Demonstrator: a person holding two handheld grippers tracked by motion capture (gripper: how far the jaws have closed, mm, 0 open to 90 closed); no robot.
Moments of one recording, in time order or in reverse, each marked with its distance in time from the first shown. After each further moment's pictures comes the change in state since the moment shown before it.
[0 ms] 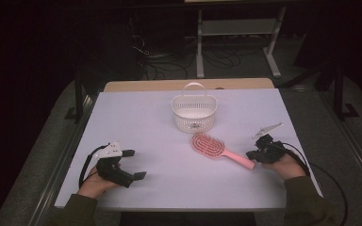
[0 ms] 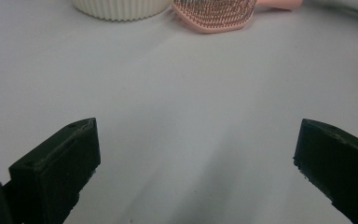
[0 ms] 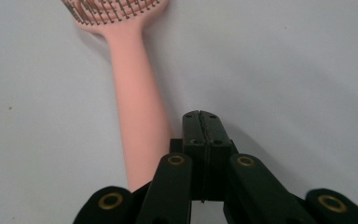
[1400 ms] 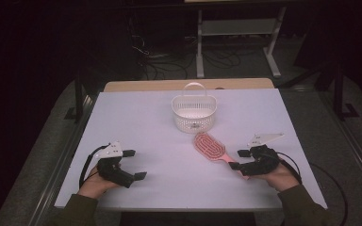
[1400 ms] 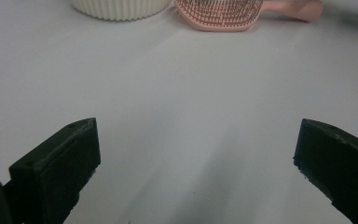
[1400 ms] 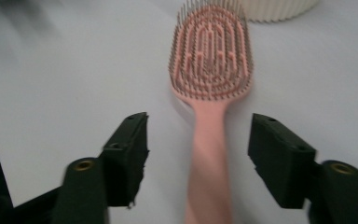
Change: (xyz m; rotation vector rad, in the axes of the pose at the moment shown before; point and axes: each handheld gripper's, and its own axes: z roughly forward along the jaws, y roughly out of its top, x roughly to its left) left arm -0.001 0.000 0.001 0.003 -0.002 0.003; right arm 0.048 0.000 -0.011 -0.243 0.128 -0.033
